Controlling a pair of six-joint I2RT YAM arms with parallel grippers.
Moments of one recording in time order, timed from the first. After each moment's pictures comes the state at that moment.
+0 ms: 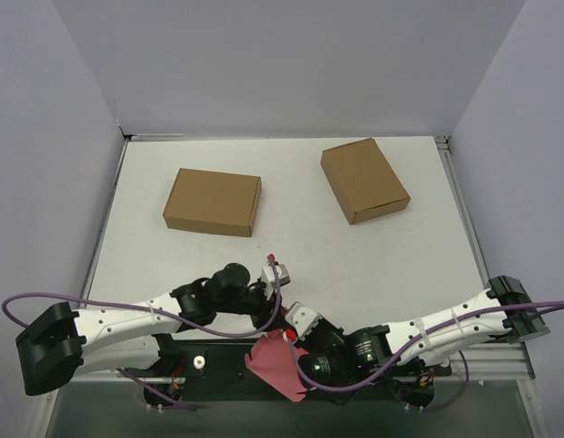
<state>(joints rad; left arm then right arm) -1.08 1.06 0.44 0.11 0.37 -0.32 1.80 1.18 0.76 -0.67 0.92 0.57</state>
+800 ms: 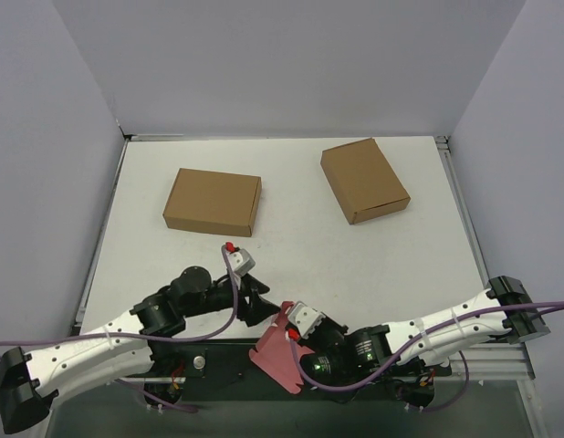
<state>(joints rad) -1.01 0.69 0.39 0.03 0.24 -0.40 1.80 1.17 0.75 -0.72 0.95 0.57</state>
